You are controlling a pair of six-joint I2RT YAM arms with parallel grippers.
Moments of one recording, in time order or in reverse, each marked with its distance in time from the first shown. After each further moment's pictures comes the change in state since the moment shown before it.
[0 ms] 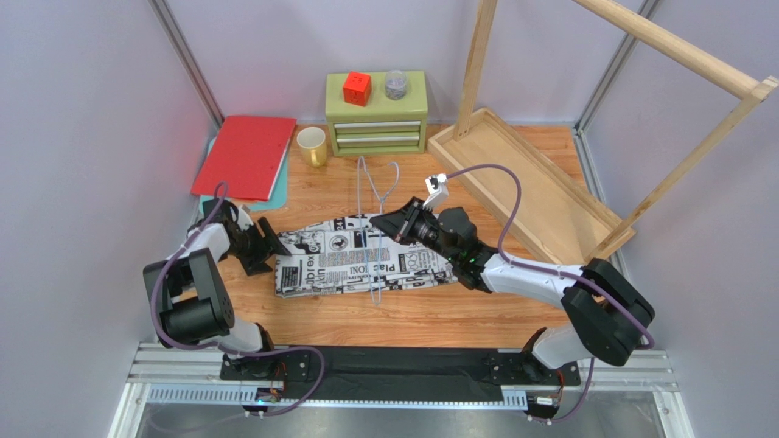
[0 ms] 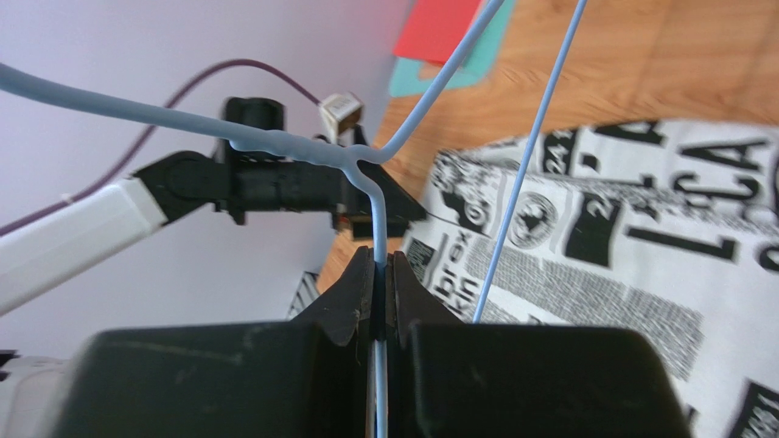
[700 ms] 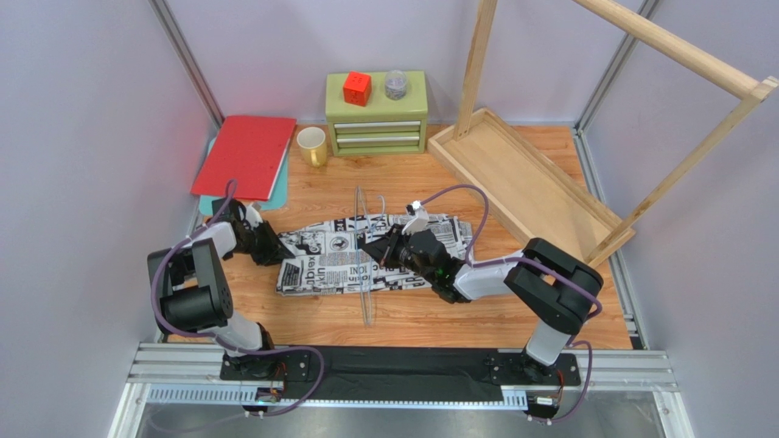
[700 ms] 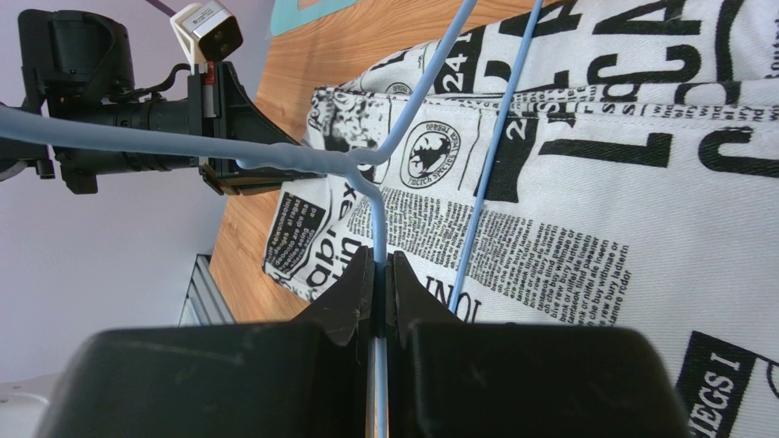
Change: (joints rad) left arm -0.036 0.065 -0.016 0.111 0.116 -0.014; right arm 0.122 0.282 -0.018 0.143 0.160 -0.045
